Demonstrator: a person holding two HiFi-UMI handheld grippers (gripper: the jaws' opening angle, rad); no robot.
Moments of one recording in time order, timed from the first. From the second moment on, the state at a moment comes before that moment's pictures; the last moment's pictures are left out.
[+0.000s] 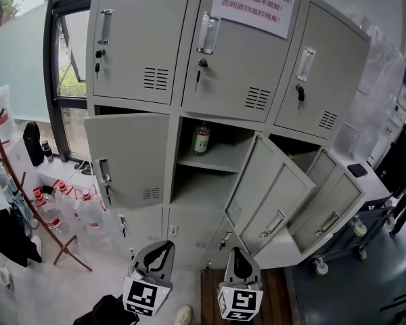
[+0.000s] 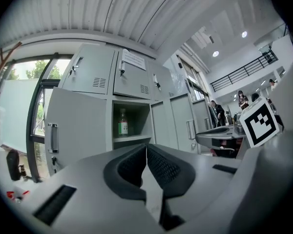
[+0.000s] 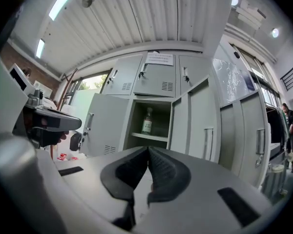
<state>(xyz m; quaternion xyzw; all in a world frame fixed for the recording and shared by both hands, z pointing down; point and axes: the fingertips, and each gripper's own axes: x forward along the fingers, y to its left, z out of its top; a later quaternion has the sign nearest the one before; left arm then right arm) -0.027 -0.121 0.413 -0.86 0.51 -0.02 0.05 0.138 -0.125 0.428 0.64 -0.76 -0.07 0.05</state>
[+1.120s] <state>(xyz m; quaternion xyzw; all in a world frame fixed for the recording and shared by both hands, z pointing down) -0.129 -0.084 0.403 -0.80 0.60 -0.03 0.06 0.006 -0.103 0.420 0.53 -0.85 -0.07 -0.01</state>
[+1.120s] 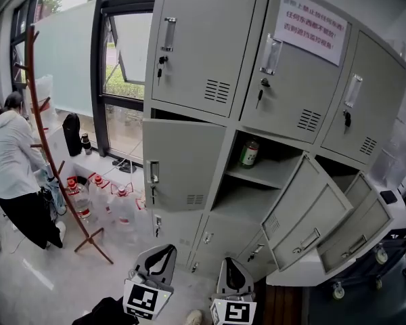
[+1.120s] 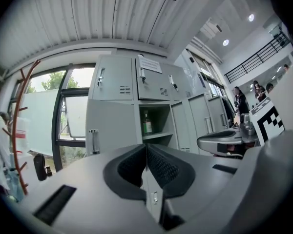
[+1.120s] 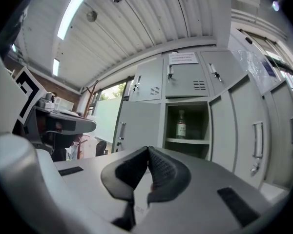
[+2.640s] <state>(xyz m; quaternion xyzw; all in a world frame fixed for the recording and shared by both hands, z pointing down) -0.351 -0.154 0.401 -0.51 0.86 -0.05 0.05 -0.281 -0.296 0.407 0.21 -0.98 -0.05 -0.01</state>
